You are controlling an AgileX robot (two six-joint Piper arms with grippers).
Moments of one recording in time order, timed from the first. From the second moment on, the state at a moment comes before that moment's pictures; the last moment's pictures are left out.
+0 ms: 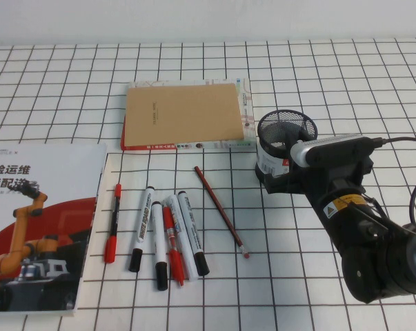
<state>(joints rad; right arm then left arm) 0.66 1.92 -0.72 0.38 -1.09 -0.08 0.00 -0.01 0.03 -0.06 0.38 0.12</state>
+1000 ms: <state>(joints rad) 0.66 1.24 -0.73 0.39 -0.40 -0.22 0.00 -0.01 0.03 -0.06 0.38 0.12</state>
